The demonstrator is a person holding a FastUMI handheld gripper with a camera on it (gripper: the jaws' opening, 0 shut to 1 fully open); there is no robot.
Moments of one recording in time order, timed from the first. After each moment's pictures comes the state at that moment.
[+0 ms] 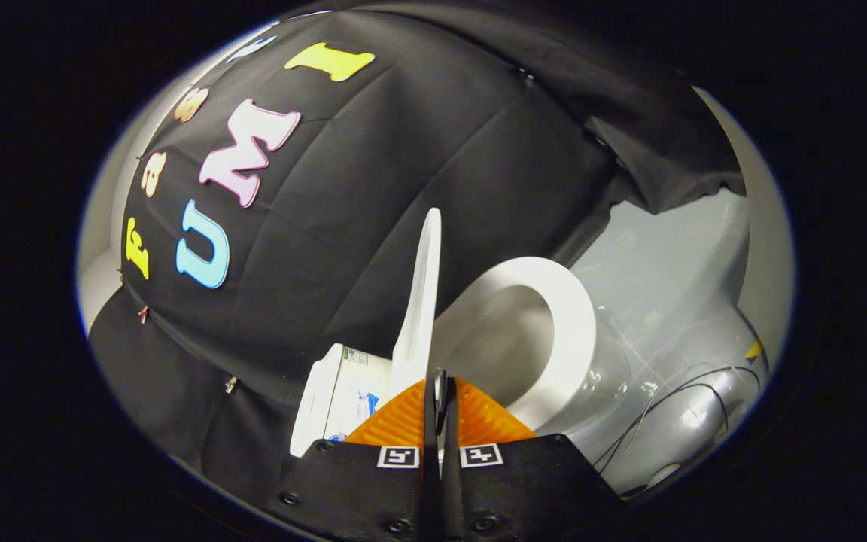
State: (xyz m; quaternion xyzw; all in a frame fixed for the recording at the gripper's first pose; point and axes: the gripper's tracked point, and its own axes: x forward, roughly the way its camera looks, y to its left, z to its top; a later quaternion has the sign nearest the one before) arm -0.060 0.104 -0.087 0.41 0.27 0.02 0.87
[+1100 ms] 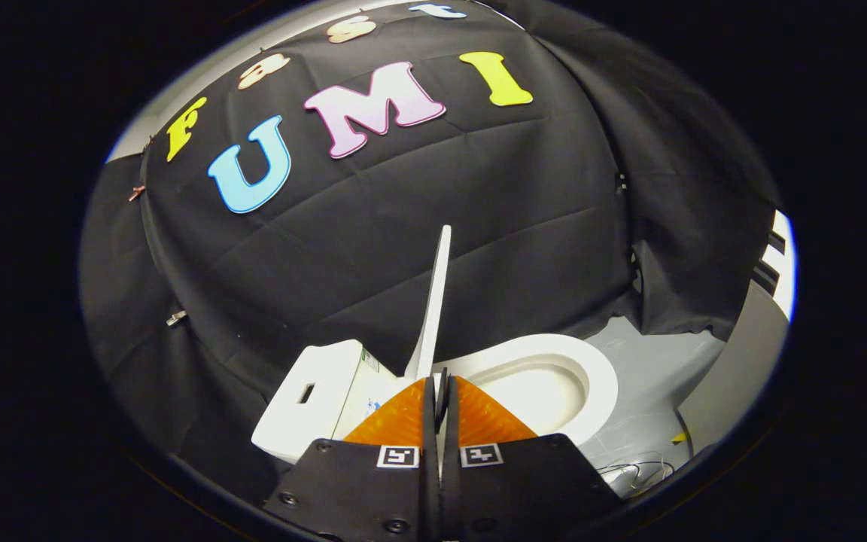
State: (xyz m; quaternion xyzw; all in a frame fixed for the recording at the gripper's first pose) arm -0.046 0.239 0.021 0.17 0.22 -0.02 0.96
